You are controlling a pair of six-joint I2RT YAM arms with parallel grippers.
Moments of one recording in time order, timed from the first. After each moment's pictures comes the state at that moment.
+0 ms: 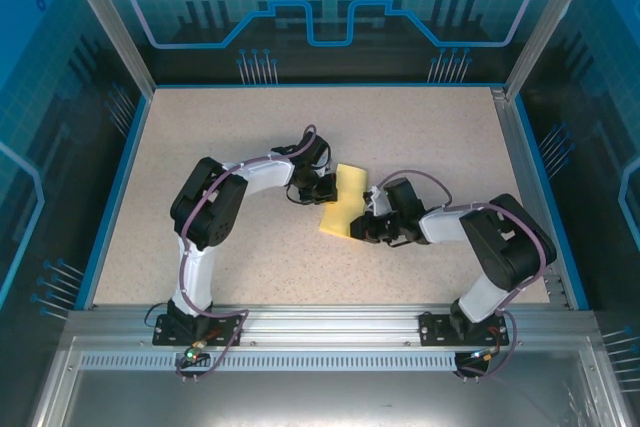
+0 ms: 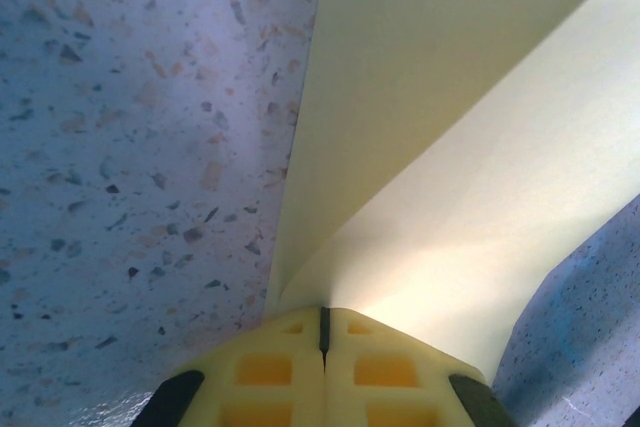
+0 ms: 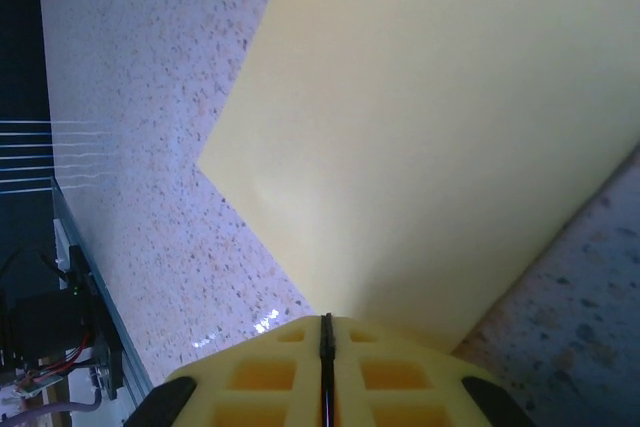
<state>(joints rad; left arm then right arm) -0.53 2.08 1.38 -0.48 0.40 -0.64 0.47 1.65 0.55 0.17 -0.66 0.64</state>
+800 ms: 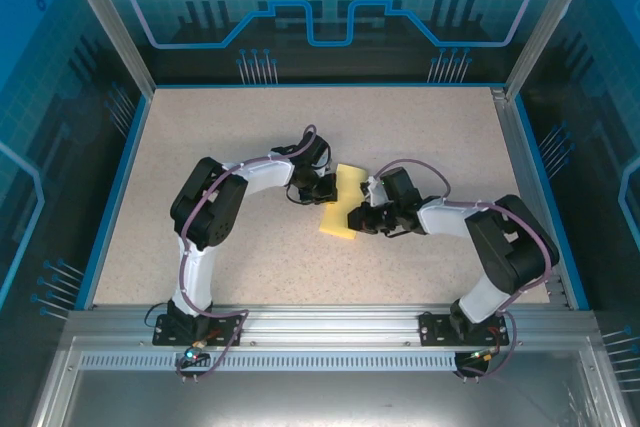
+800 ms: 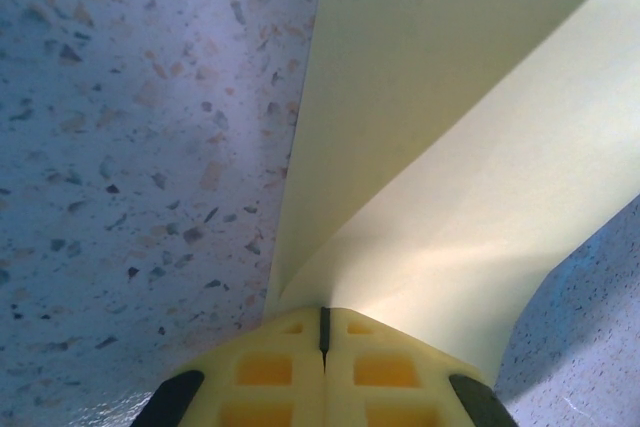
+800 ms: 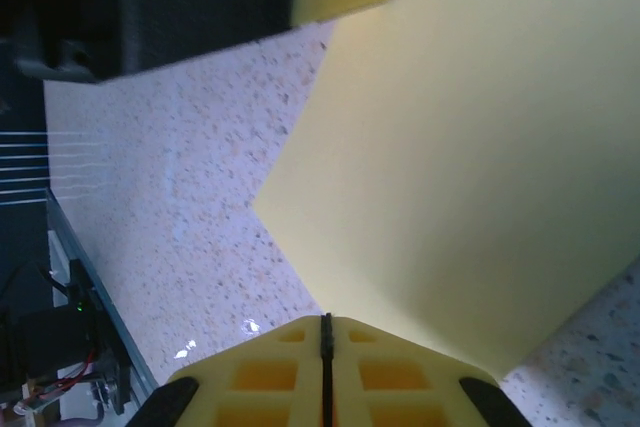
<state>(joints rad) -0.53 2.08 1.38 -0.48 0.40 -0.64 0.48 1.63 0.67 0.02 -0.62 0.61</state>
